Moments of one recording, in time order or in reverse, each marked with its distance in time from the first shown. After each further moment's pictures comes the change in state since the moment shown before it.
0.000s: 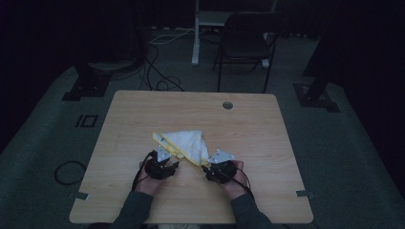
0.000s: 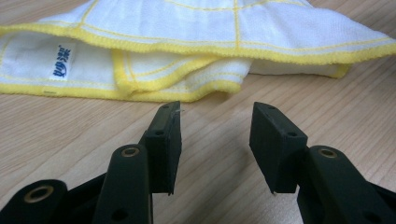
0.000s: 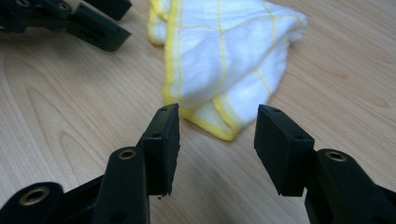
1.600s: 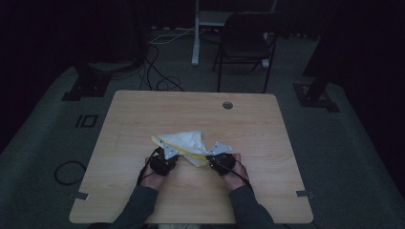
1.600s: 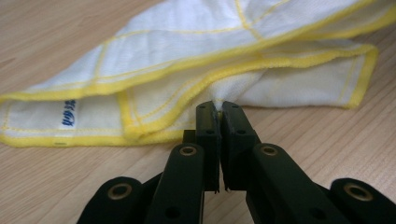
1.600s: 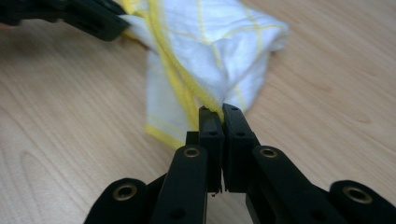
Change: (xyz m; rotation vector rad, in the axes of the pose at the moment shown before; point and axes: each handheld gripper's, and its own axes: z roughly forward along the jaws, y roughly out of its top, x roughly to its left) left arm -0.007 0.017 0.007 -0.012 0.059 0.067; right arm -0.017 0.017 0.010 0.033 -0.025 -0.021
